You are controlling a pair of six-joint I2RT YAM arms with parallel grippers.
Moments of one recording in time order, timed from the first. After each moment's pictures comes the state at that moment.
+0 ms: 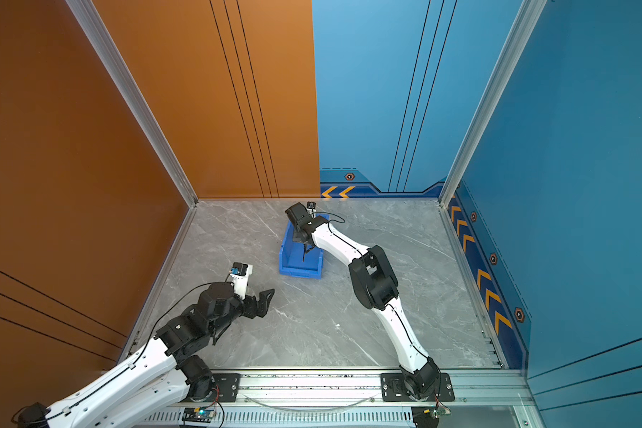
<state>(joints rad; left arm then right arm) -0.67 0.70 0.47 -0.31 -0.19 -0.33 0.67 2.38 2.10 -0.66 0.28 0.68</state>
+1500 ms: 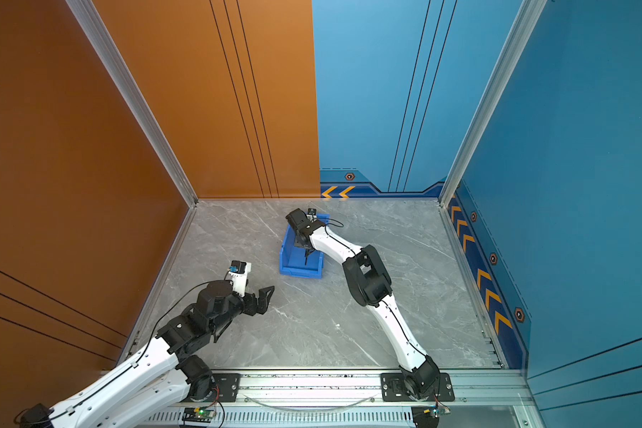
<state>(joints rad) -0.63 0.71 0.46 -0.26 -0.16 -0.33 0.66 2.49 2.14 -0.68 0.30 0.69</state>
